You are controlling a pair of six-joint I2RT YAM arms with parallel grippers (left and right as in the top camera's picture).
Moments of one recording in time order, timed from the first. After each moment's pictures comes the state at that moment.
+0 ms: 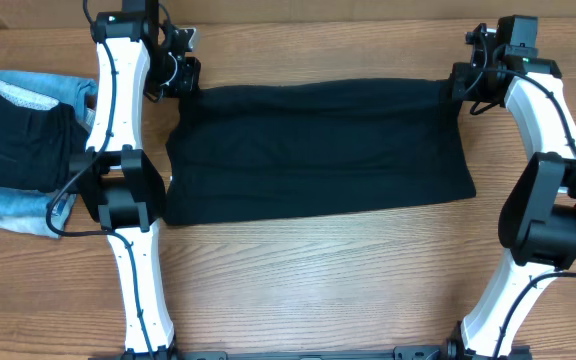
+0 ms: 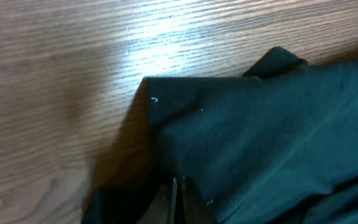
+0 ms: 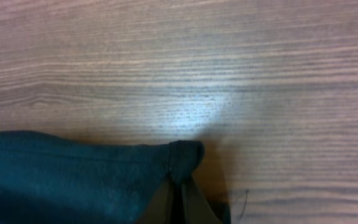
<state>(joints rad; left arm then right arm) 0.03 2.55 2.54 -1.37 0.34 0.15 -0.17 2.15 1.76 -0.66 -0.20 -0.06</state>
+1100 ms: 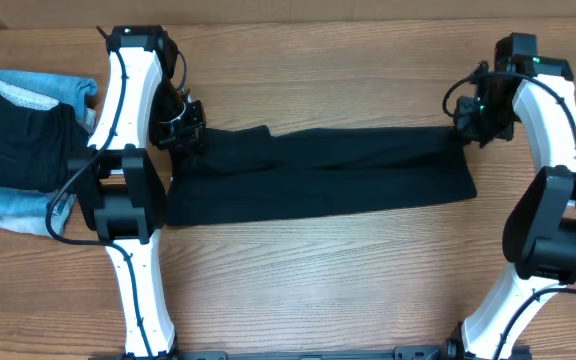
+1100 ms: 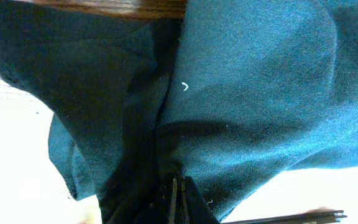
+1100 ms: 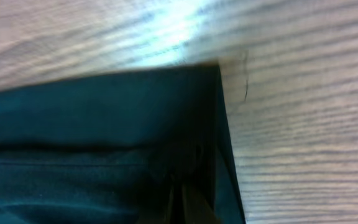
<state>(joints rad) 0.00 2.41 2.23 -1.69 0.25 -0.23 -0.17 2.06 1.71 -1.09 -0.08 0.00</state>
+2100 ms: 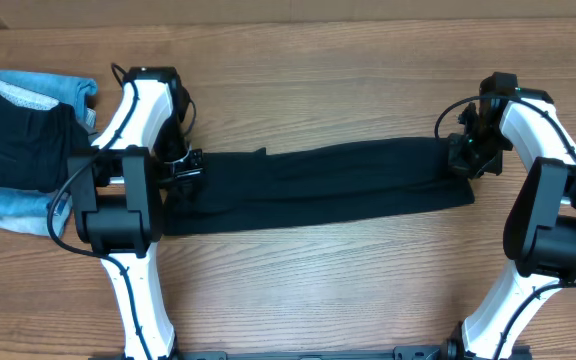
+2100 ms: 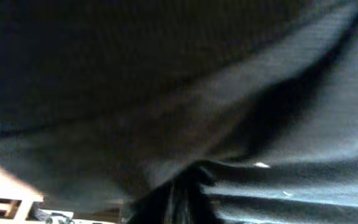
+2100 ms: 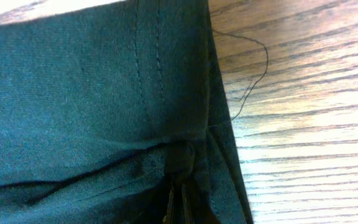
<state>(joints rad) -0.02 2.28 1.78 -1.56 0.06 -0.25 -0.18 2.08 1.50 -1.03 -0.06 0.02</state>
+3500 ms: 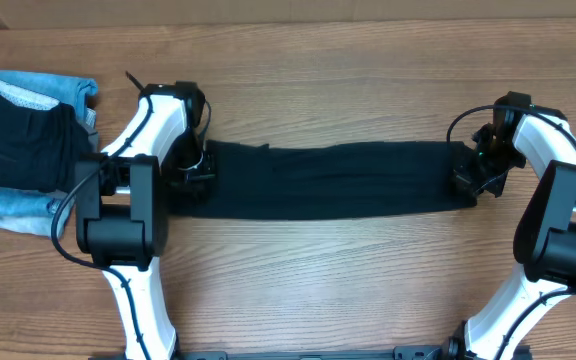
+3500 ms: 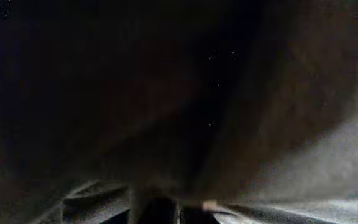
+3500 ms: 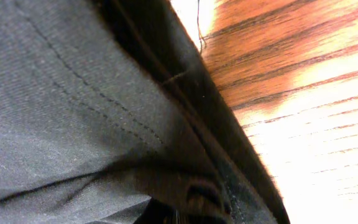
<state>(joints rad) -0.08 2.20 1.60 -1.22 0.01 -0.22 -0.26 2.05 1.38 -1.02 -0.18 0.21</state>
